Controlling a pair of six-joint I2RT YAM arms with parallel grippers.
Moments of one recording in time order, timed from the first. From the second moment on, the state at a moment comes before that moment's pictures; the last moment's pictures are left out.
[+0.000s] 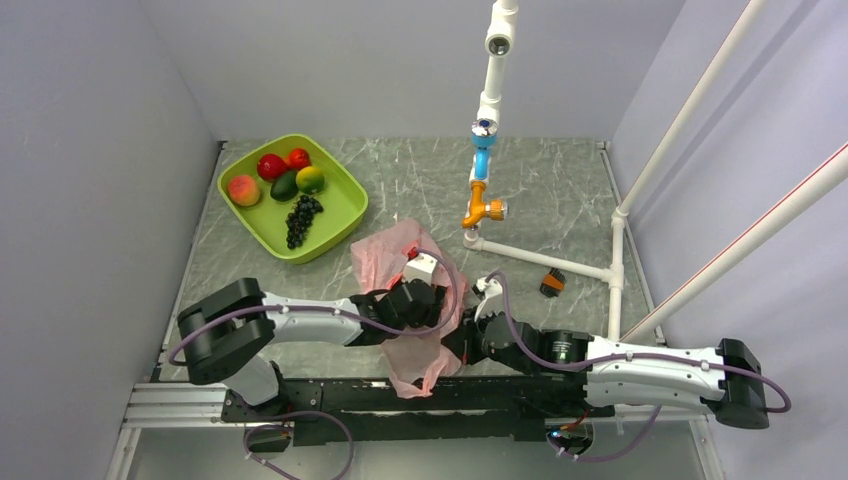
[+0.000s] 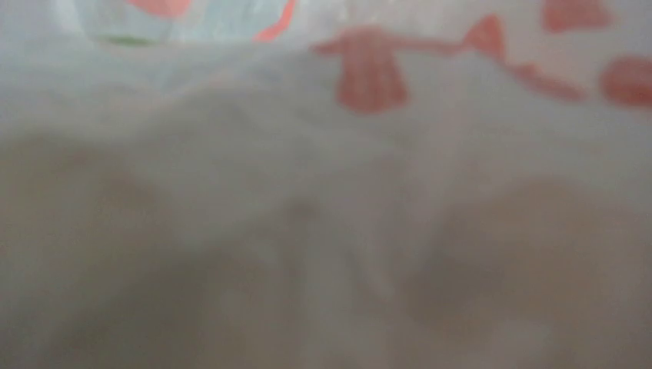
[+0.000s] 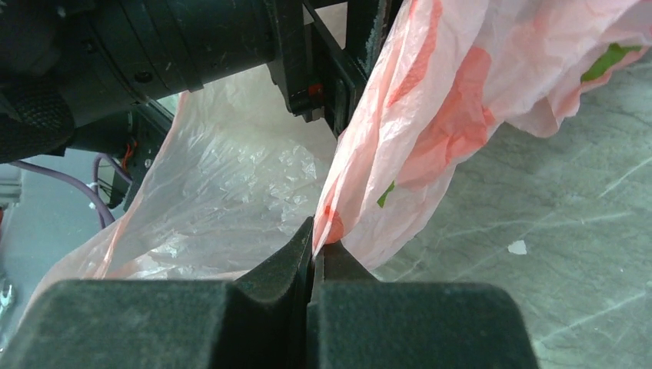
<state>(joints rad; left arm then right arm) -1.13 1.53 0.71 0.11 -0.52 -0.52 1.31 0.74 0.39 -0.17 0.34 0.82</state>
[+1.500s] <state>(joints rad) -1.13 0.42 0.54 -0.48 -0.19 -0.57 1.31 0.74 0.36 -0.20 0.42 0.78</state>
